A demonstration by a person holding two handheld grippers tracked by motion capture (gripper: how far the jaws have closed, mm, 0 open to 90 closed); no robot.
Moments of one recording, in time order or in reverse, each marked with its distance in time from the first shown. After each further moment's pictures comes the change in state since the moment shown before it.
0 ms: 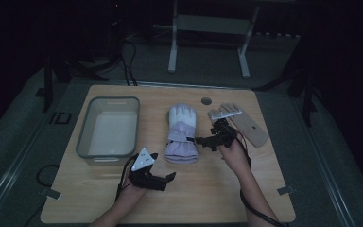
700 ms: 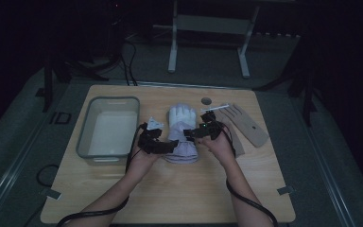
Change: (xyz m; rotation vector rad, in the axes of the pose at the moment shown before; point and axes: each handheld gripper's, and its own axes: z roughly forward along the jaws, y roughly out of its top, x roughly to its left) left arm 0.046 0.058 0.052 0.153 0.134 -0.137; right arm -0.003 0.024 0.053 0.003 0.054 0.113
